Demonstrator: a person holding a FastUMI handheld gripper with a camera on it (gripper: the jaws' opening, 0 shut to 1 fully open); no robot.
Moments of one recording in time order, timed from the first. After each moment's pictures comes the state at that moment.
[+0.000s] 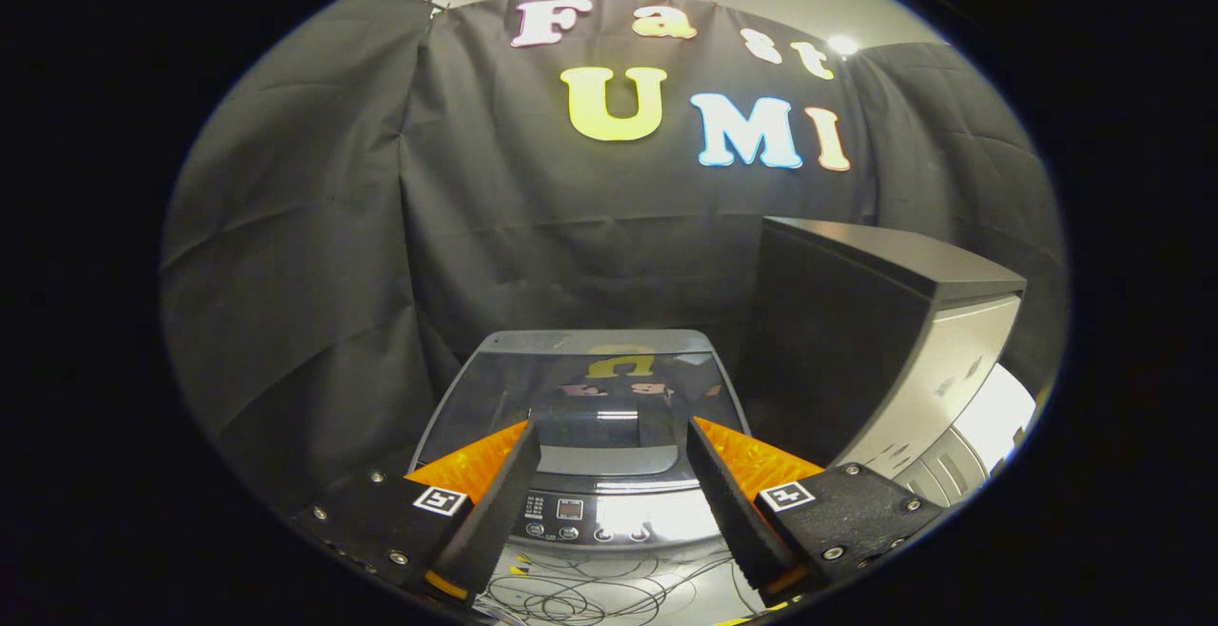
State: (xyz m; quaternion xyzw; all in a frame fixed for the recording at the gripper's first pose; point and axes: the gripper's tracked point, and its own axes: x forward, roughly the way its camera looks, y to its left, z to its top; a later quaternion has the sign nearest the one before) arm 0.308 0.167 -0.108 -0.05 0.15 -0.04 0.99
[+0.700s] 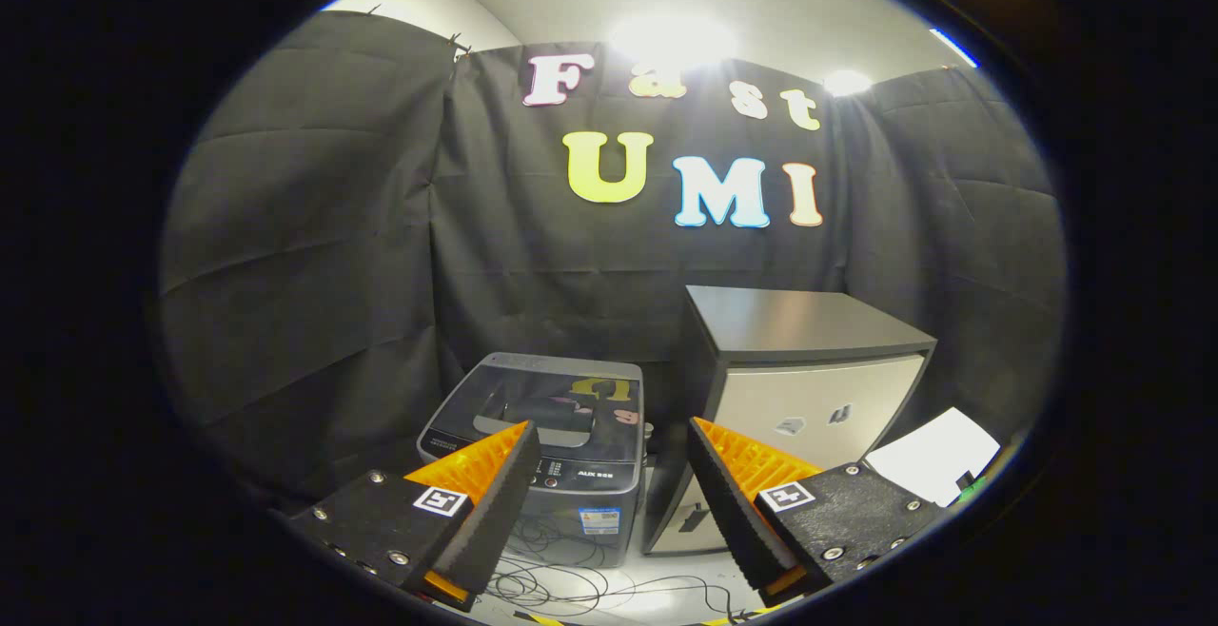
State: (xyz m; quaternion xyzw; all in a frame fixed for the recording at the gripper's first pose) arm 0.129 0.074 -0.007 -0.09 0.10 -0.01 0.99
